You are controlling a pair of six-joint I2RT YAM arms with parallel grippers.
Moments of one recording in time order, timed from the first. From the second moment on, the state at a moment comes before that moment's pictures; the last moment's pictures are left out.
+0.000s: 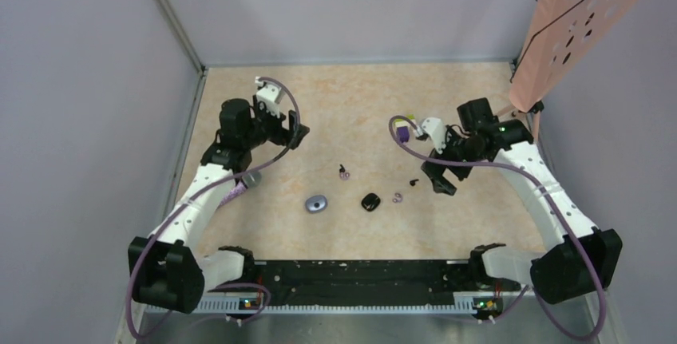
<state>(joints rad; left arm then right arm) -0.18 1.18 0.90 -0.08 0.44 0.04 0.24 1.20 1.14 -1.15 -0.32 -0.69</state>
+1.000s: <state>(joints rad) -0.12 1.11 0.80 -0.32 0.48 -0.15 0.62 1.54 0.91 -0.65 -0.65 -1.34</state>
